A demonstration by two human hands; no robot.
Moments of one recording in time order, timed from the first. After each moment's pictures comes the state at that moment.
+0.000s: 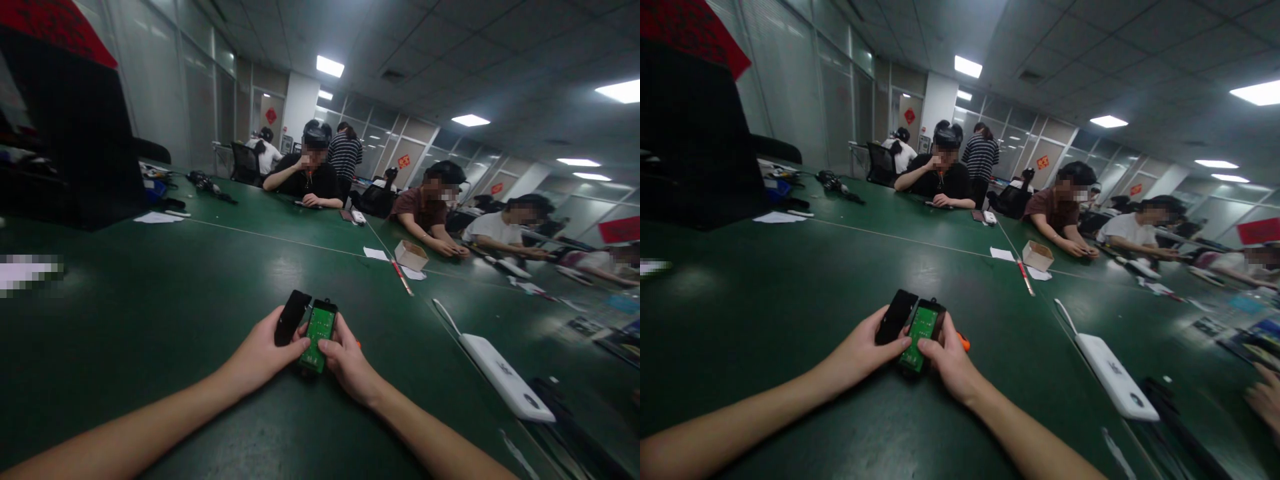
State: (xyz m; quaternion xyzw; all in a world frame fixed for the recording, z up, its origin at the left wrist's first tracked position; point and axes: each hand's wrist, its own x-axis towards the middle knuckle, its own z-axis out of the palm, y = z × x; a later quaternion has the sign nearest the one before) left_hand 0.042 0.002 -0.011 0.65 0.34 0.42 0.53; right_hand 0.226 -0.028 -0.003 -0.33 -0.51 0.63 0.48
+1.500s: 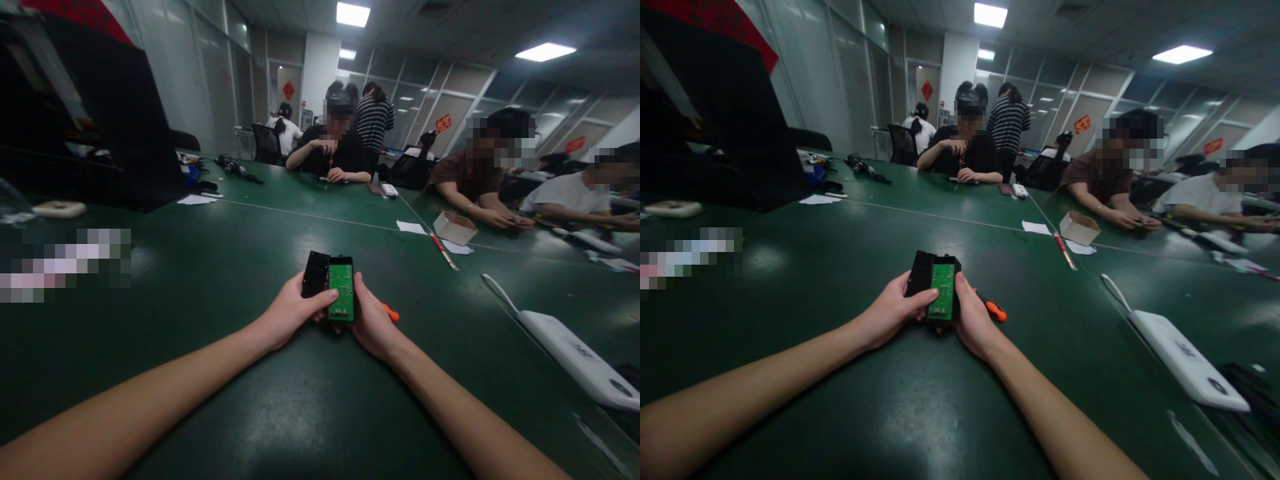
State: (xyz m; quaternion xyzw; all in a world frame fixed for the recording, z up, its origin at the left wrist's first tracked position) left_hand 0.034 0.003 -0.002 0.51 0.32 0.47 0.65; right_hand 0.193 -0.007 -0.004 -0.36 -0.42 0.67 0.49
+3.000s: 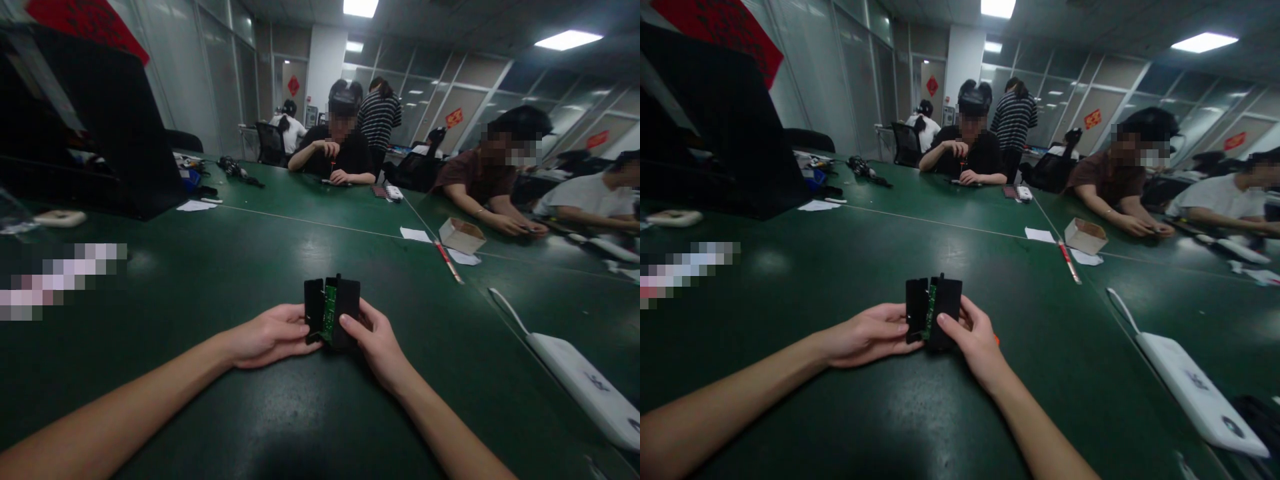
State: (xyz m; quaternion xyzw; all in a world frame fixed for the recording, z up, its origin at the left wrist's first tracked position) left_hand 0.002 0.007 0.007 0.38 0.14 0.28 0.87; right_hand 0.214 -0.015 0.007 -0.40 -0.52 0.57 0.50
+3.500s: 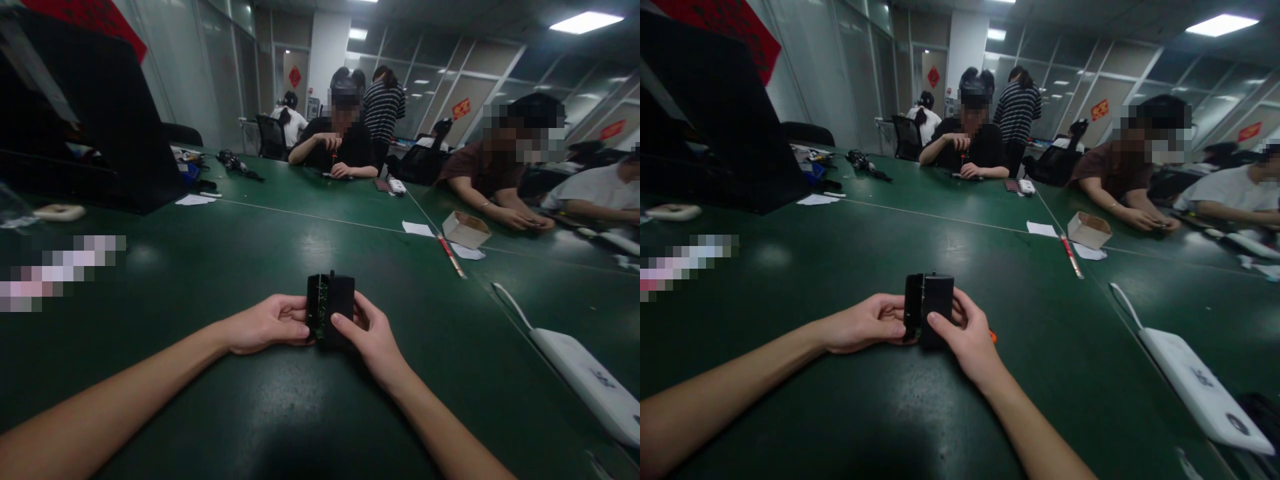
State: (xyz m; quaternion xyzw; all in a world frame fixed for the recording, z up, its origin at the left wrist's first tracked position) left_hand -0.006 0.020 -0.002 0.49 0.20 0.25 0.81; right_hand 0.208 -0.019 0.011 -0.43 -0.54 0.53 0.49
